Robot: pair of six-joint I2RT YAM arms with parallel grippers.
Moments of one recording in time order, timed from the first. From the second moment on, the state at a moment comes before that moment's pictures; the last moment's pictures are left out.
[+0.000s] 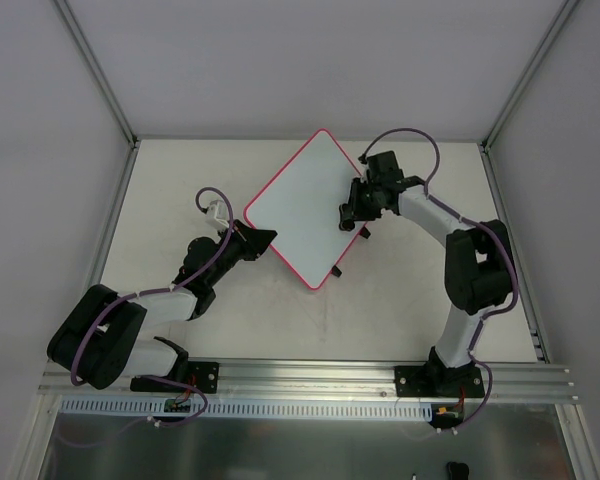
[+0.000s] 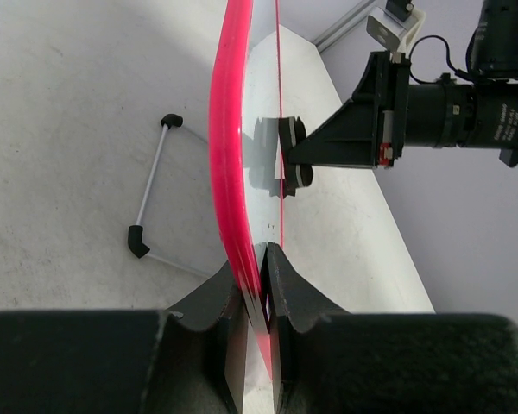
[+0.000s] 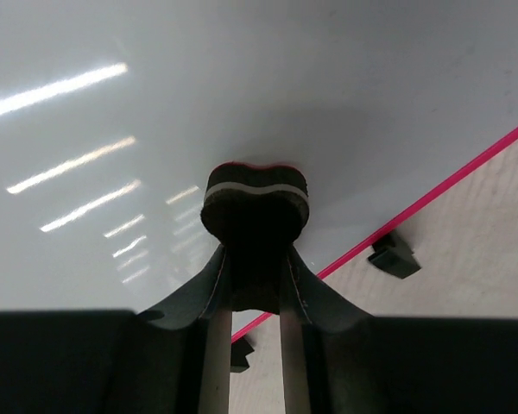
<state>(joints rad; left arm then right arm) -0.47 1.32 0.31 0.95 0.15 -0.78 0.36 1.85 1.37 -0.46 -0.22 0.37</state>
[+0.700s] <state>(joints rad) -0.47 1.32 0.31 0.94 0.13 -0.78 0.73 1.72 1.28 -0.39 -0.02 0.47</state>
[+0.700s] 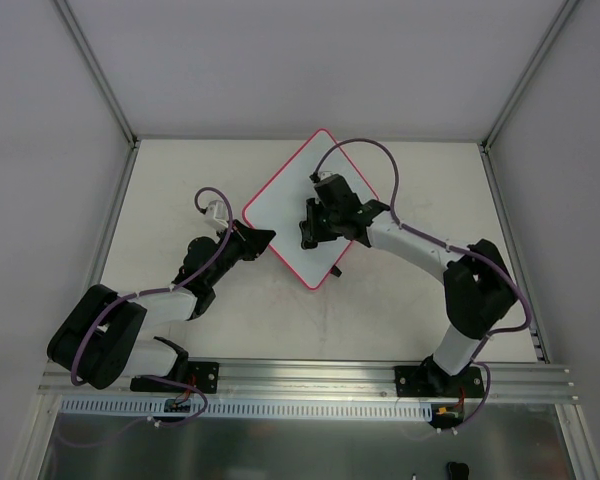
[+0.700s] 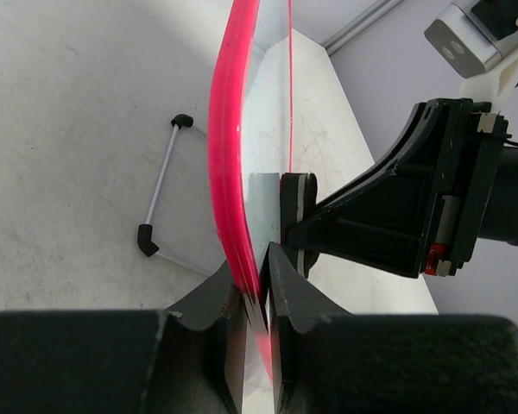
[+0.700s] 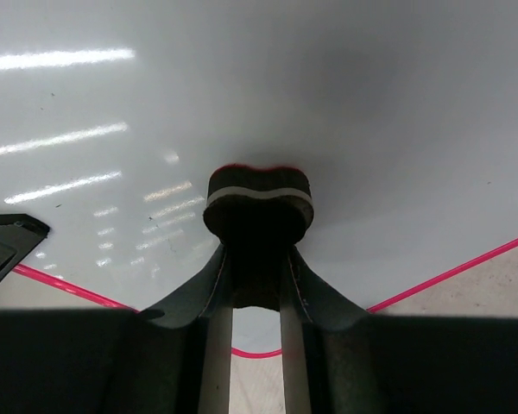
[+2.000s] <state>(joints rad) -0.47 1.32 0.31 0.94 0.13 -0.78 0.72 1.63 1.07 -0.29 -0.05 0.84</state>
